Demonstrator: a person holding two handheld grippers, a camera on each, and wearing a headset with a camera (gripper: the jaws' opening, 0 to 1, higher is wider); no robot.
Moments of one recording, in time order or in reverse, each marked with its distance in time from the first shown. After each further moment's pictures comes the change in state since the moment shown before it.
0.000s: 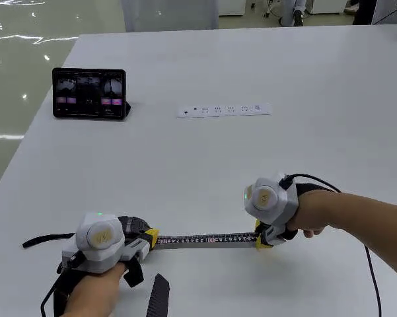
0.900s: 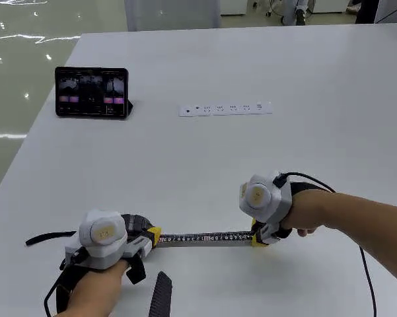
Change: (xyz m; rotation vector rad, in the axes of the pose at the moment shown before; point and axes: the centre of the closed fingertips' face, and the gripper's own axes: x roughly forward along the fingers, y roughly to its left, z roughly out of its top) left arm 0.000 0.000 0.000 -0.002 0.010 -0.001; right arm 0.005 0.001 0.012 0.011 0.004 -0.008
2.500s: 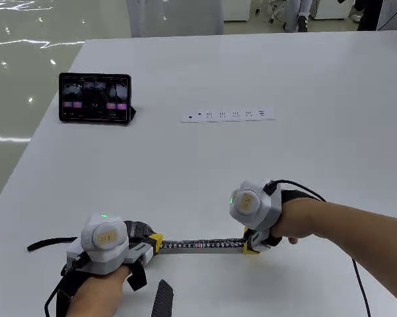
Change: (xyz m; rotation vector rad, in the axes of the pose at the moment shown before) left arm 0.001 0.001 0.000 -0.005 0.019 -0.001; right arm 0.005 0.002 0.021 0.026 -0.014 0.004
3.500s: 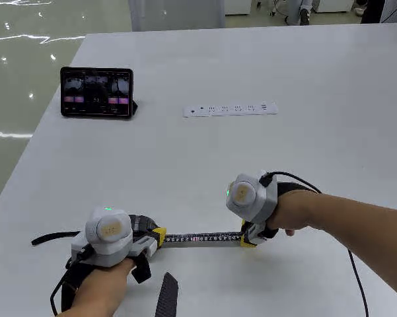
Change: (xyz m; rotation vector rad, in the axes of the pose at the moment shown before) left arm 0.000 -0.001 -0.001 -0.003 0.008 -0.002; right arm 0.004 0.002 0.010 0.012 0.002 0.011
